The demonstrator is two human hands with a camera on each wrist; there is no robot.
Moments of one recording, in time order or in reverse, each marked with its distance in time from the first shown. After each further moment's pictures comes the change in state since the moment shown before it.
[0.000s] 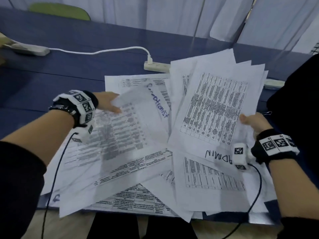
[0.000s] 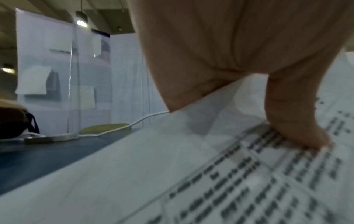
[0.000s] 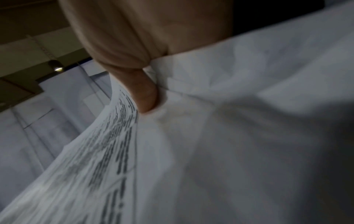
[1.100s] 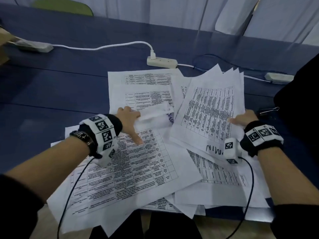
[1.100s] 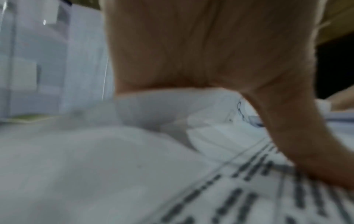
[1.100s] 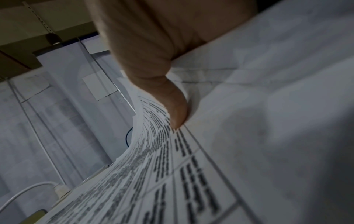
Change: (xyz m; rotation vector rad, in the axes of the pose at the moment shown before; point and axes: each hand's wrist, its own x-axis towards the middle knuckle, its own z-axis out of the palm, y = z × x) left_hand -0.025 0.055 0.064 0.277 -0.031 -0.137; right_hand 0.002 -0.009 0.031 -0.161 -0.009 0.093
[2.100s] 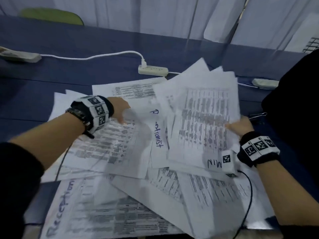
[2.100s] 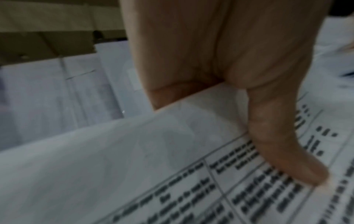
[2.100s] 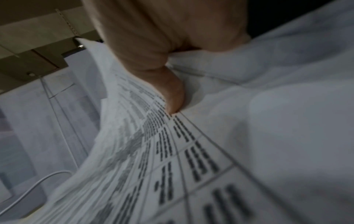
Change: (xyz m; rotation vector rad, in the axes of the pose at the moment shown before) left_hand 0.062 -0.018 -0.052 0.224 0.073 0.096; right_hand 0.004 0.016 -0.004 0.129 0.041 -0.125
